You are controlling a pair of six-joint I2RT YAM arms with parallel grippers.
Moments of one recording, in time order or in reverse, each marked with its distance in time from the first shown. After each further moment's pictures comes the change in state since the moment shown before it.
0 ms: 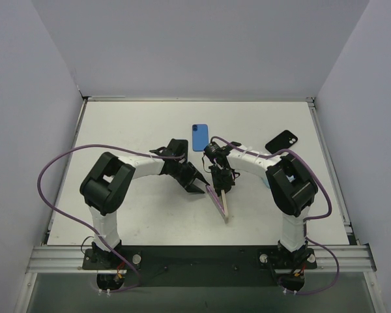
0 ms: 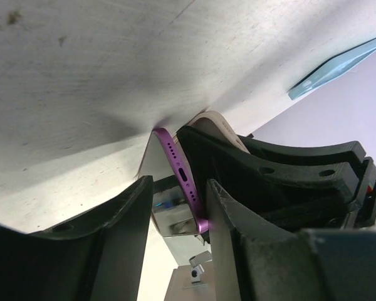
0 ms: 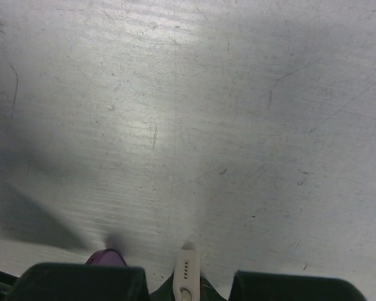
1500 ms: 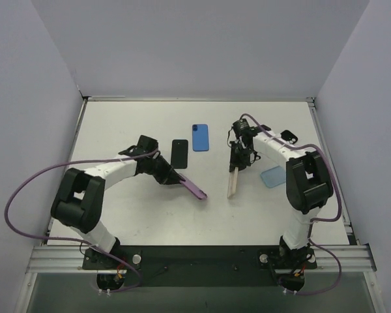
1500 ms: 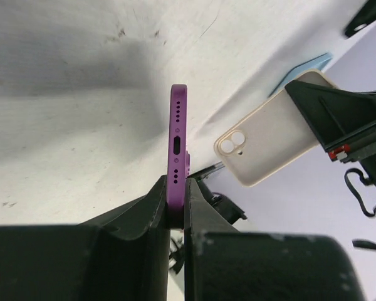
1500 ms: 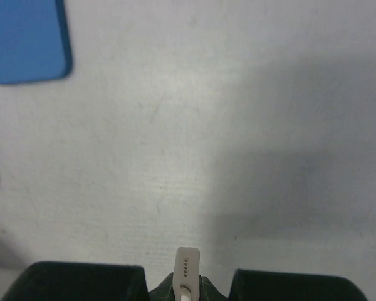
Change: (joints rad) left arm 0.172 -0.237 -0.147 -0.080 -0.036 0.184; right arm -0.265 -0.061 0.047 0.038 -0.060 -0.040
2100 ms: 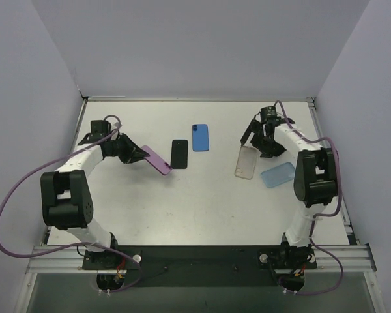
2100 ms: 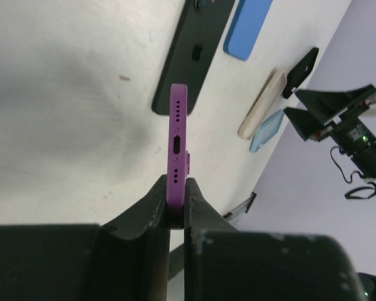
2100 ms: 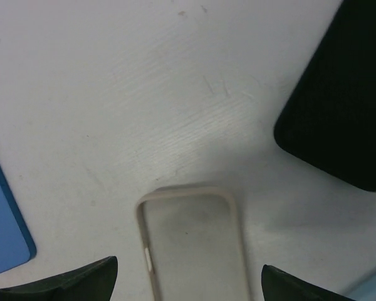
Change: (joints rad) left arm 0.455 -0.052 0.100 -0.048 0.098 0.453; right arm -0.270 0.061 0.107 0.185 0.053 0.158
